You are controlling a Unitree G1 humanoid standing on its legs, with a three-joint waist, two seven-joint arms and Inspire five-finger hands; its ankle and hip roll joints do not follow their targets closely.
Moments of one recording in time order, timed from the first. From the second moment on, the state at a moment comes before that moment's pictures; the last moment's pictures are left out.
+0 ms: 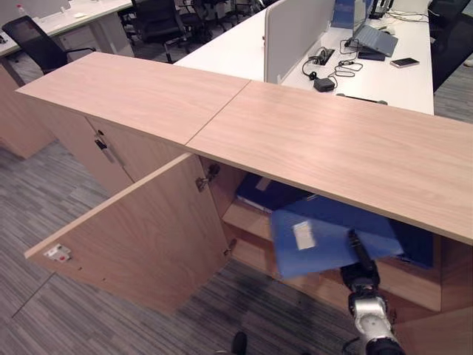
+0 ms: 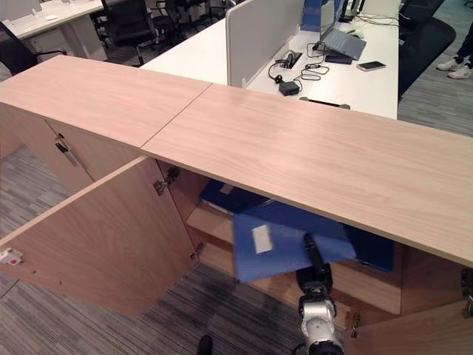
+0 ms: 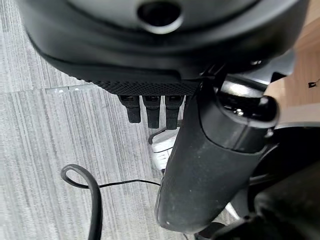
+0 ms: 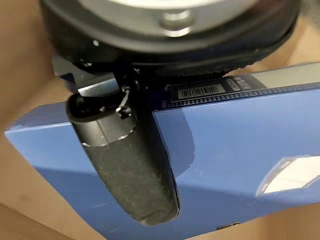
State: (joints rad) left arm 0.26 0.37 -0.35 1.01 0.16 -0.16 -0.21; right arm -0.15 -0.17 -0.16 0.71 1.40 -0.27 0.03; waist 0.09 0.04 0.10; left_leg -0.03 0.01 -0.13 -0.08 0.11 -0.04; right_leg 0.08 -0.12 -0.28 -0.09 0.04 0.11
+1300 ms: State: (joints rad) left arm 0.08 0.42 -0.62 0.85 0.12 -0.21 -0.18; right arm -1.15 -0.84 -0.17 1.37 1.56 -0.34 -0.20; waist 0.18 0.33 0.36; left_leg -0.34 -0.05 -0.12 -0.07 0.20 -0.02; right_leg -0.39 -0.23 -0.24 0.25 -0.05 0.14
